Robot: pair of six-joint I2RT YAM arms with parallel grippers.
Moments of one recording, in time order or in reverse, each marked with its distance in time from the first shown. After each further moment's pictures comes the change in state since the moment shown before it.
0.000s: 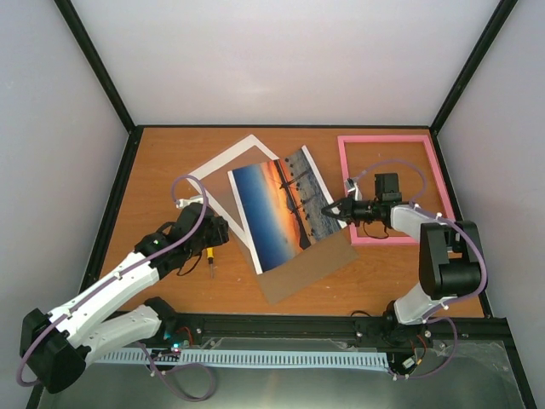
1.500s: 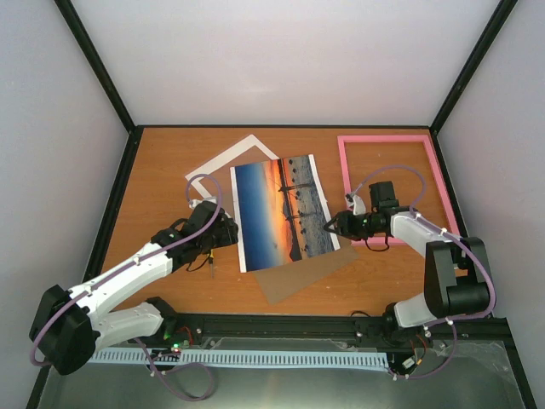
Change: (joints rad) left arm 0.001 0.142 -0.028 0.115 0.074 0.002; right arm 0.060 -0.114 -0.064 -0.237 0.348 -0.146
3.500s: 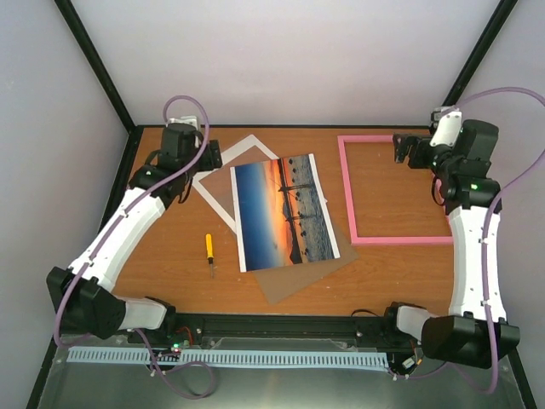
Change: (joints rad) left arm 0.286 0.263 0.658 -0.068 -0.072 0.439; right arm -0.318 -0.303 0.646 -0.214 0.391 -0.276
